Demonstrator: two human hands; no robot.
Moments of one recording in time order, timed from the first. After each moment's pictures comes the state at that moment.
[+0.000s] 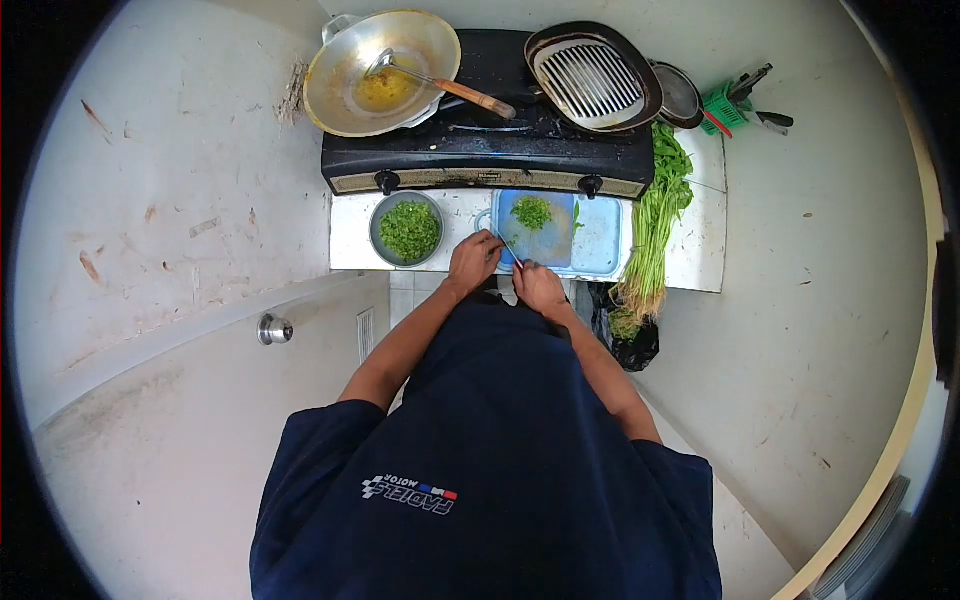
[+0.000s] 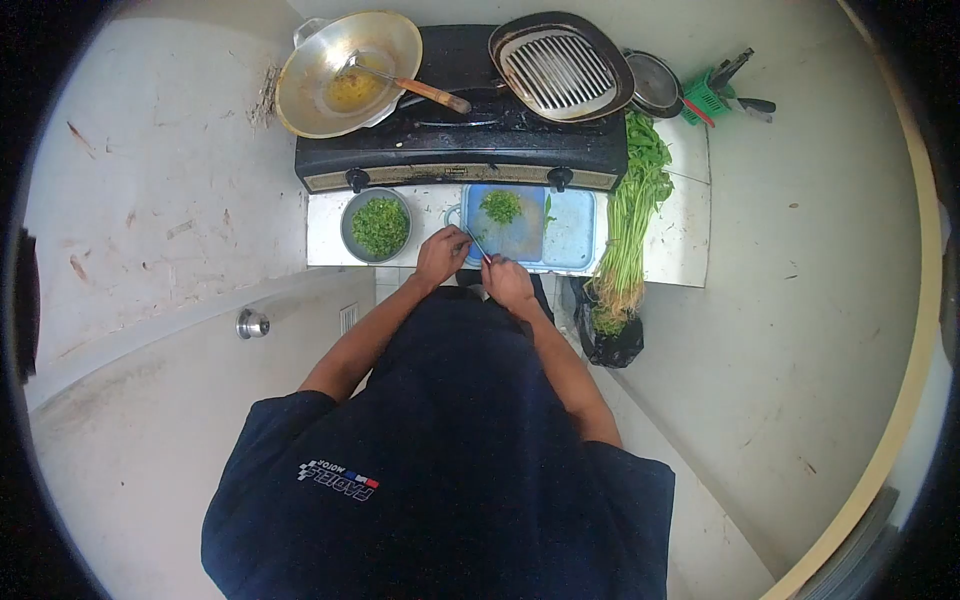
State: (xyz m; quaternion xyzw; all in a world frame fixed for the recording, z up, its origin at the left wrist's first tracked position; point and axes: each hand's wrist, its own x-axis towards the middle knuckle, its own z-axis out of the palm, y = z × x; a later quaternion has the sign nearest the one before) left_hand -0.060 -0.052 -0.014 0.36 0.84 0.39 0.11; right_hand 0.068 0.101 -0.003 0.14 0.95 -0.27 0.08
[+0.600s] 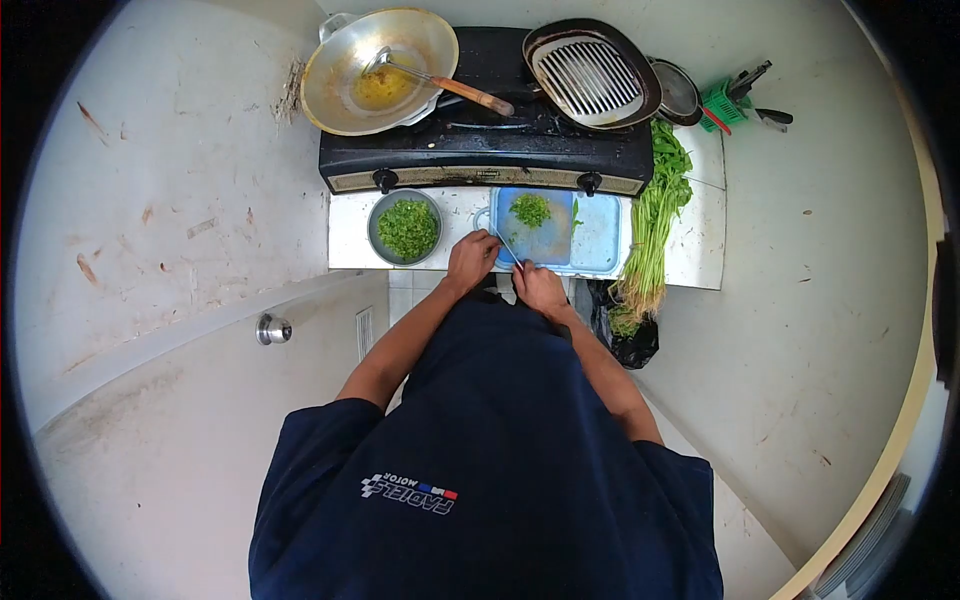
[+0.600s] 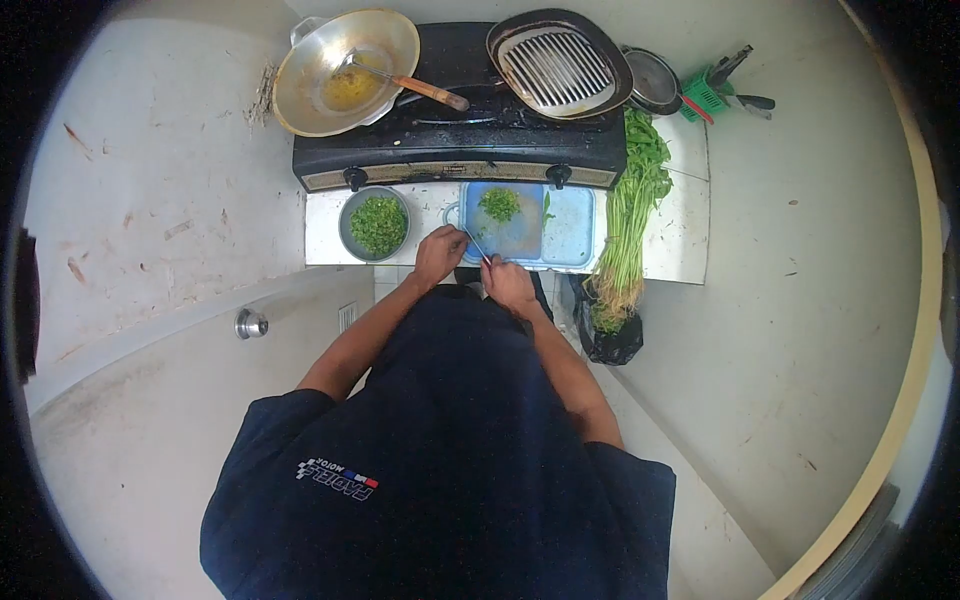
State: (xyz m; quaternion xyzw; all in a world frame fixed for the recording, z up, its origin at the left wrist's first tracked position) left_hand -0.060 -0.052 -0.017 0.34 0.85 0.38 0.14; right_hand 0.077 0.103 -0.007 0.13 0.95 -0.26 0.07
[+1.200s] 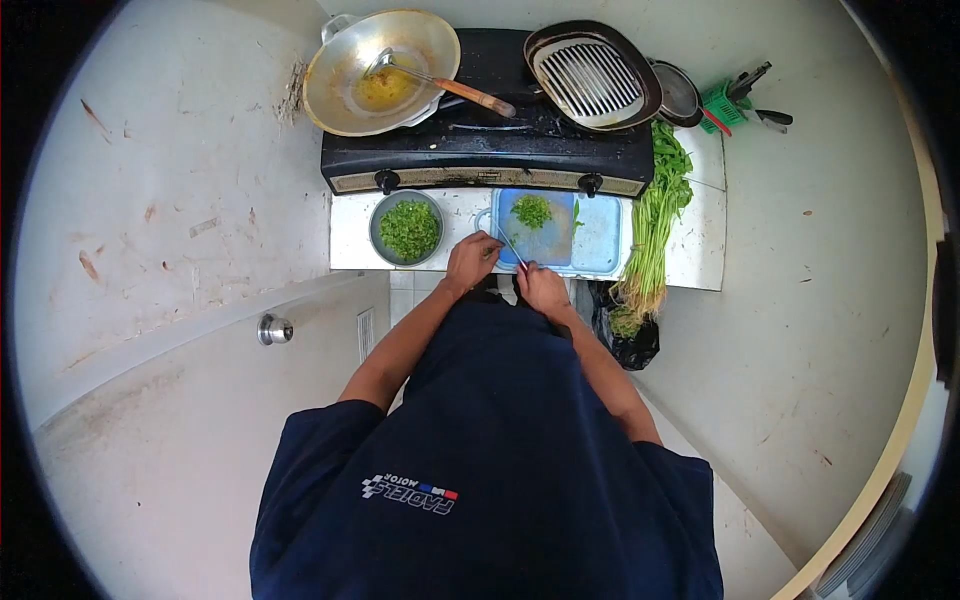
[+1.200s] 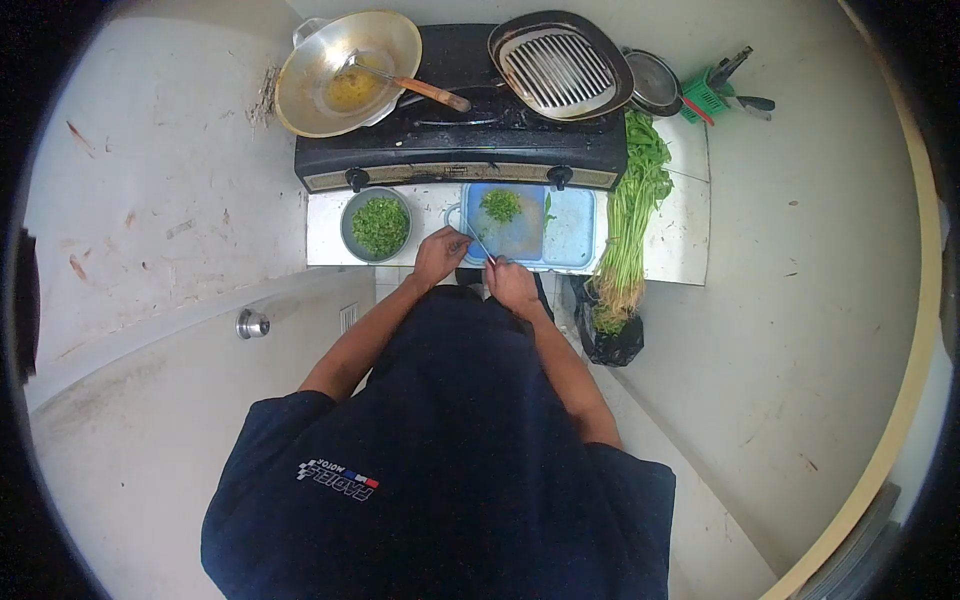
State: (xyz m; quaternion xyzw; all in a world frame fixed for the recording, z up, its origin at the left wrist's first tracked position) left_hand -0.062 -0.056 -0.016 0.32 0.83 0.41 0.18; right_hand 0.078 0.105 -0.003 0.15 0.95 -0.26 0.08
